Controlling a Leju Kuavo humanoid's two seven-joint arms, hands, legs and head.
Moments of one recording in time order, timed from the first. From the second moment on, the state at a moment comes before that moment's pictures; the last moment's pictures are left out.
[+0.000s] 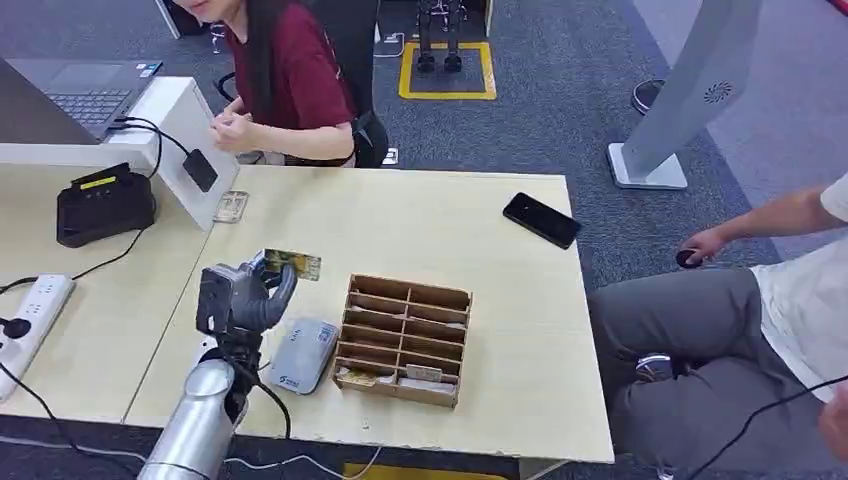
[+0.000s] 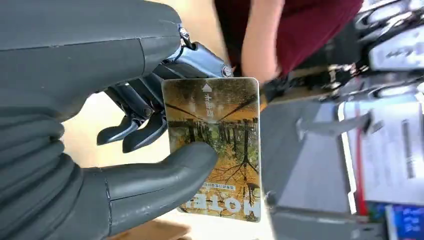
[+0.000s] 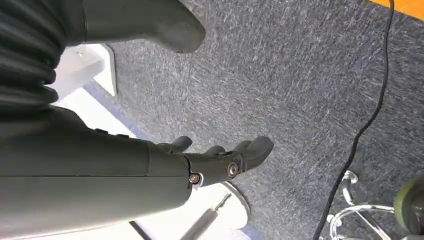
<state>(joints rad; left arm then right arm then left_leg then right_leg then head) -0.27 -0.02 -0.03 -1.20 -0.10 0.02 -0.45 -0.05 0.03 -0.71 -0.20 1.55 -0.36 -0.01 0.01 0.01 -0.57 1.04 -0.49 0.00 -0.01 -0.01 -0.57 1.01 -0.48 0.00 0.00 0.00</state>
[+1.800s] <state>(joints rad) -0.41 0.14 -0.01 -1.11 -0.83 0.26 -0.57 -0.06 0.04 -0.65 -0.20 1.54 -0.35 -0.02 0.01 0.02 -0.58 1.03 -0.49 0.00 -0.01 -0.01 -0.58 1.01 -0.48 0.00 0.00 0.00</state>
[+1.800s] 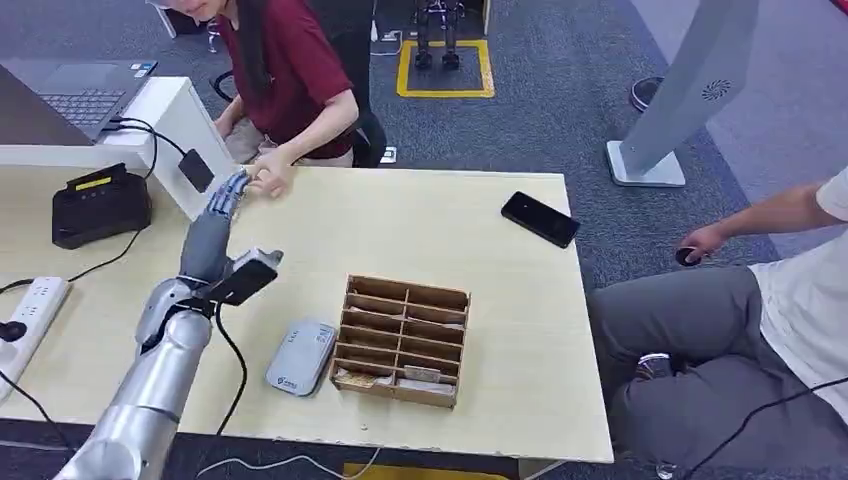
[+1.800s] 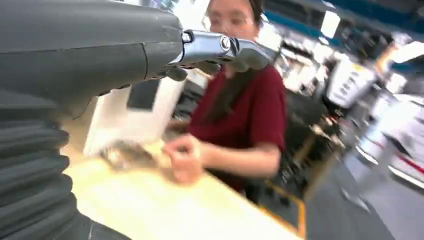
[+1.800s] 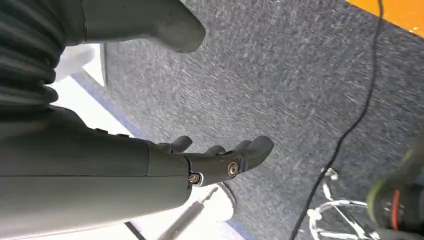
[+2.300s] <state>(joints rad) -0.24 0.22 -0.30 -1.56 -0.69 0.15 -0.54 -0.05 0.04 -0.69 -0.20 1.53 -0.35 -0.02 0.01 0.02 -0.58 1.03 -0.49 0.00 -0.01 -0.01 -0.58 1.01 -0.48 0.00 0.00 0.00</state>
